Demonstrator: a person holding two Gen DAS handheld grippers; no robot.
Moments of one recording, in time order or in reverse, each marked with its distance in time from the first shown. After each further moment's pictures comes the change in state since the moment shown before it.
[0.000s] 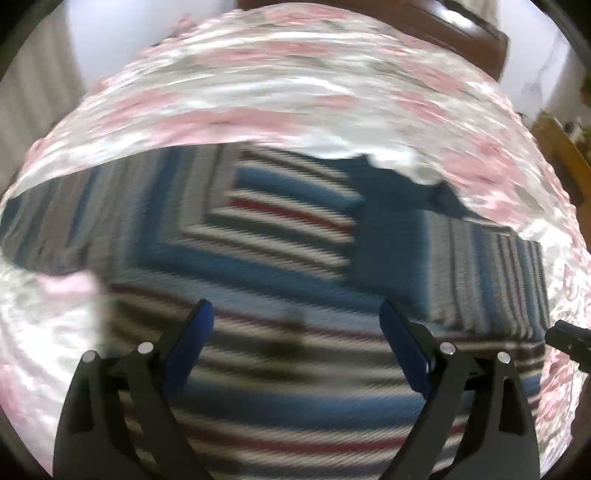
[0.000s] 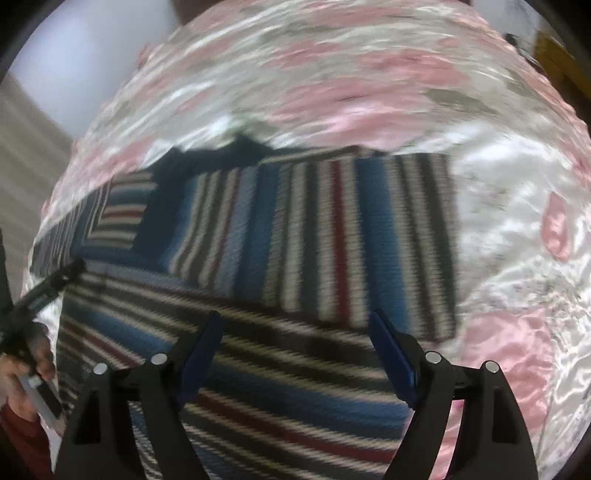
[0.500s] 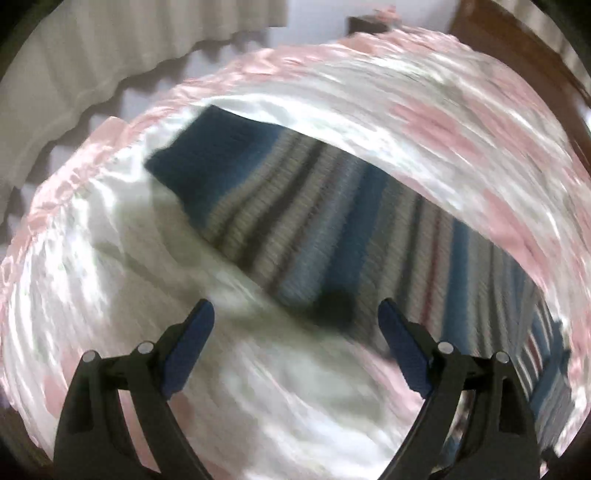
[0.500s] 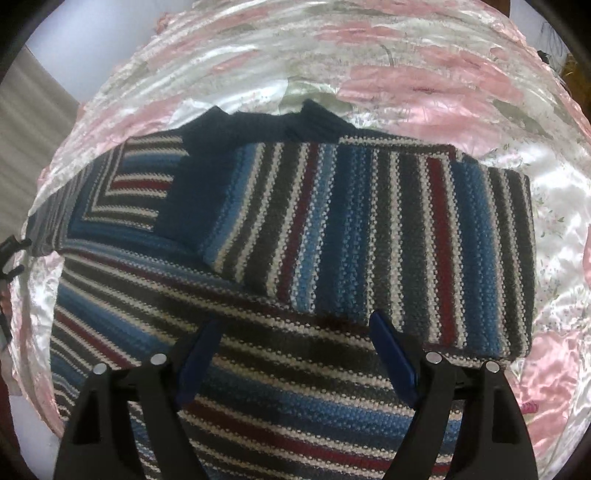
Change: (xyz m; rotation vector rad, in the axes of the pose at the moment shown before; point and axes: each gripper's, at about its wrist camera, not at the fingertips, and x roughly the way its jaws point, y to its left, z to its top) left arm -0.009 0.314 0.053 -0.501 0.022 0.248; right arm 0.047 0.067 0.011 -0.070 0.067 -0.027
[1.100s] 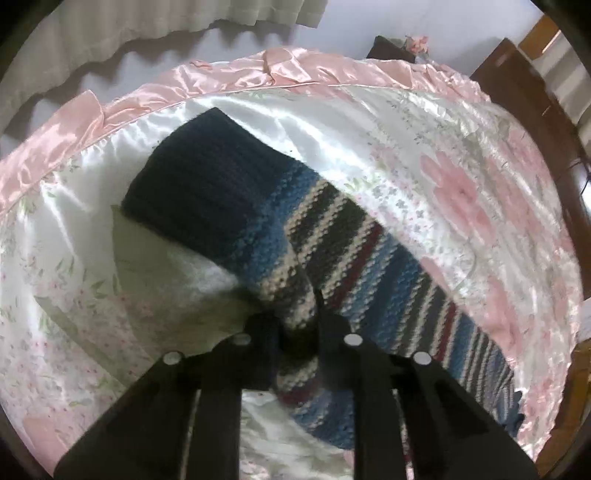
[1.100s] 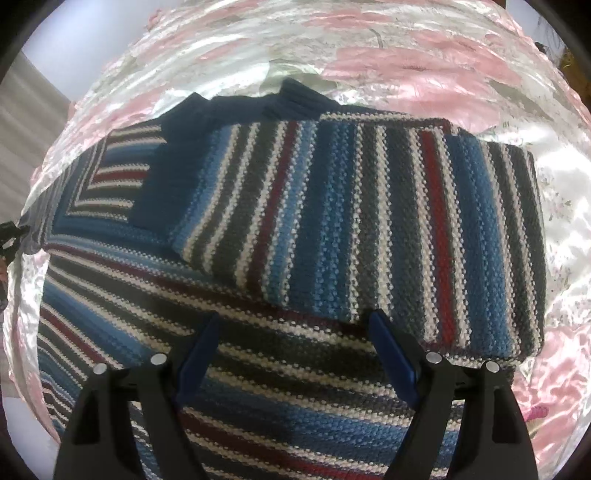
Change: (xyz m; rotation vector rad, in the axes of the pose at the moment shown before) left arm 0.036 0.016 0.041 -0.173 -0.028 -0.161; right arm 0.018 -0.018 -0.010 0.017 0.009 0.004
